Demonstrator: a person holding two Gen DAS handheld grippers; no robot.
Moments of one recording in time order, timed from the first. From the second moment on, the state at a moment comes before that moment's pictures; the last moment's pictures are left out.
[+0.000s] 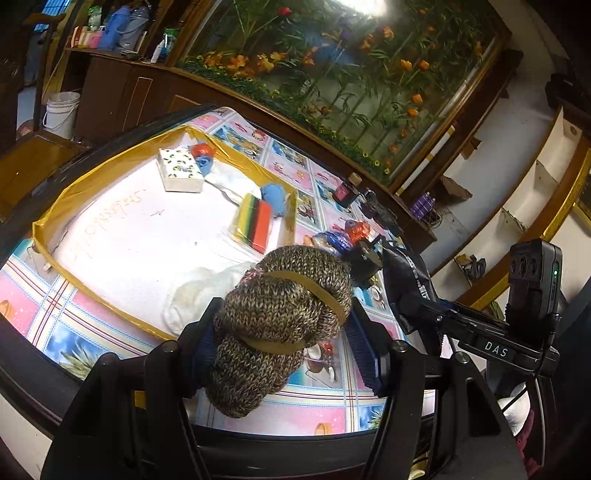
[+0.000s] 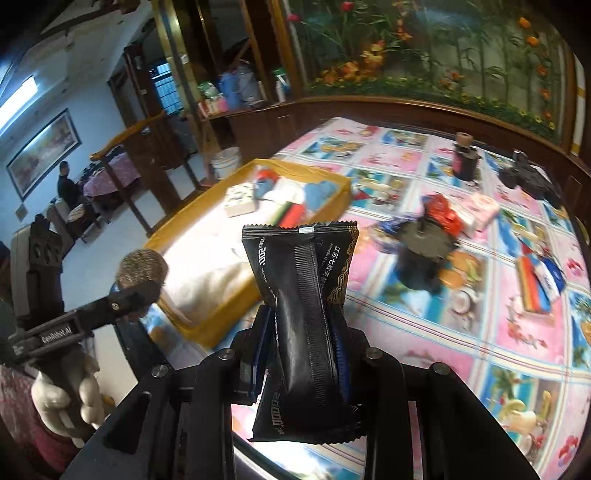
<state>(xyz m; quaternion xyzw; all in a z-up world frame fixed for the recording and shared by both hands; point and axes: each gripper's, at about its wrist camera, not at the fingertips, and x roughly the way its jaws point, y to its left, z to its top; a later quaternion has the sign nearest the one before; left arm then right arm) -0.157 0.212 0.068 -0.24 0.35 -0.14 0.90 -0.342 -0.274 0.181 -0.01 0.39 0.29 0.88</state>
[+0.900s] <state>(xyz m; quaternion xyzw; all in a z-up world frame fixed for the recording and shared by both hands) -0.153 0.280 0.049 -0.28 0.35 -0.07 0.89 -0.173 -0.099 0.098 0.00 0.48 0.33 0.81</state>
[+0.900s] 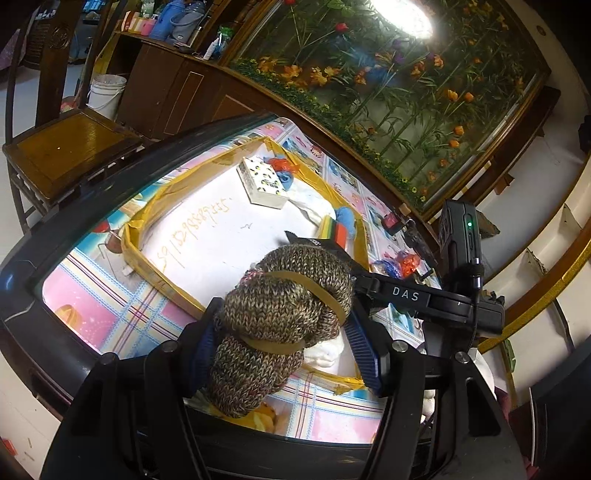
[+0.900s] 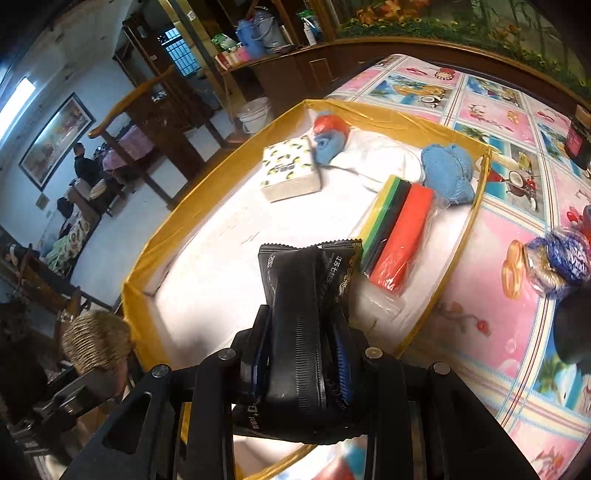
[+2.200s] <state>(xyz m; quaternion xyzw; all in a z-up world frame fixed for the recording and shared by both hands) -0.054 0.289 0.084 -0.20 0.40 -0.06 0.89 -0.173 -0.117 0.118 0.04 0.40 0.34 0.85</state>
